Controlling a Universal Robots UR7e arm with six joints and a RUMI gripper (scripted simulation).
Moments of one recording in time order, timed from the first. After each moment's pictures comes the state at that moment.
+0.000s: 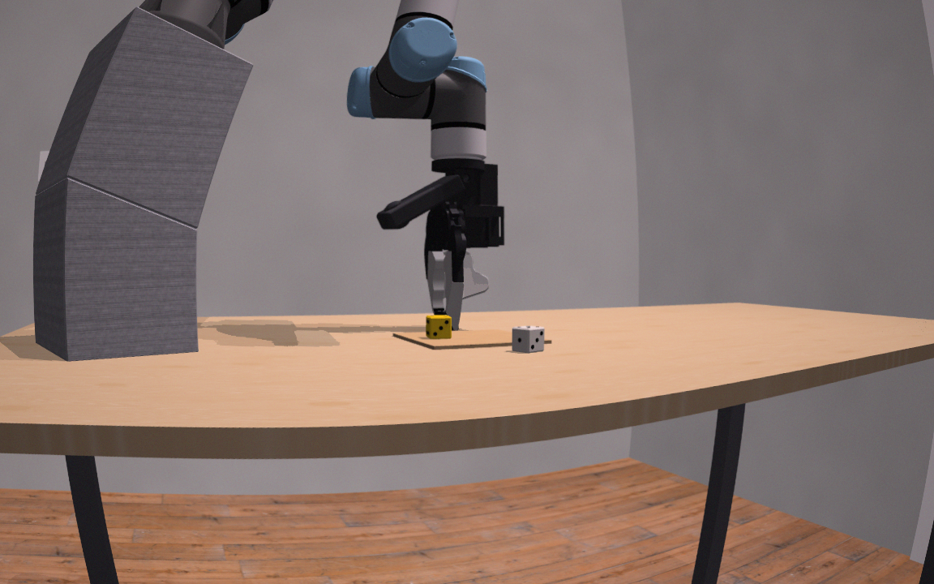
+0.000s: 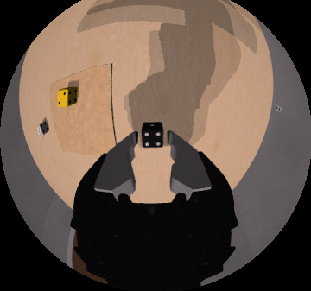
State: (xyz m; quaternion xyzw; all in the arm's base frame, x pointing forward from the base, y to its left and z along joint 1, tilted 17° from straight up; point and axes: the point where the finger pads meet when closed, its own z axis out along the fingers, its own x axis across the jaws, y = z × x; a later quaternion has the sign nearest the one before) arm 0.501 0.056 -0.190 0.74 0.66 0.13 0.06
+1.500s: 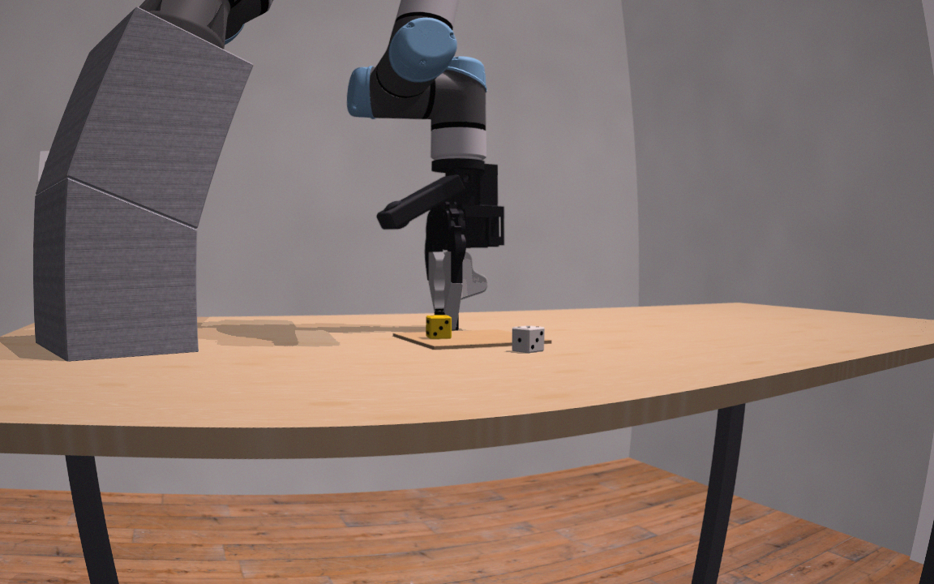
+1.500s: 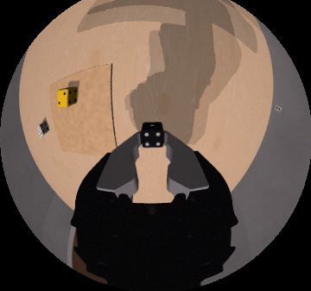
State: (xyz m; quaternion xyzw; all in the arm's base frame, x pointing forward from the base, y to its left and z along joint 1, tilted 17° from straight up) arm 0.501 0.056 -0.190 0.74 0.66 0.13 0.06
